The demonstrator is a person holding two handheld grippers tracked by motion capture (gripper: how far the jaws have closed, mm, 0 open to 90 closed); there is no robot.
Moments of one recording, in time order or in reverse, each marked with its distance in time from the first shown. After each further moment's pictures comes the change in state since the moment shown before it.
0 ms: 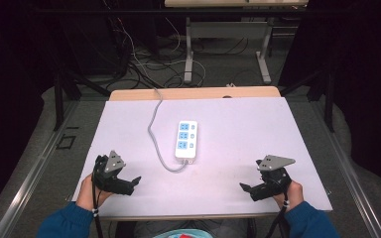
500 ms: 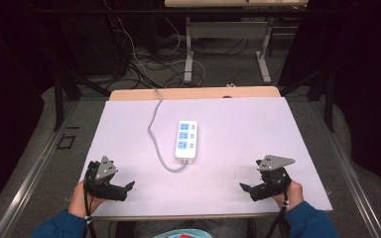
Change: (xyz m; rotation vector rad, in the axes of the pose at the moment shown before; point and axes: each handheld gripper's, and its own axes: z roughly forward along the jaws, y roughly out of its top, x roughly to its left) left arm 0.000 -0.018 -0.015 0.000 0.005 -0.020; right arm 0.000 0.000 0.000 0.014 0.008 -0.004
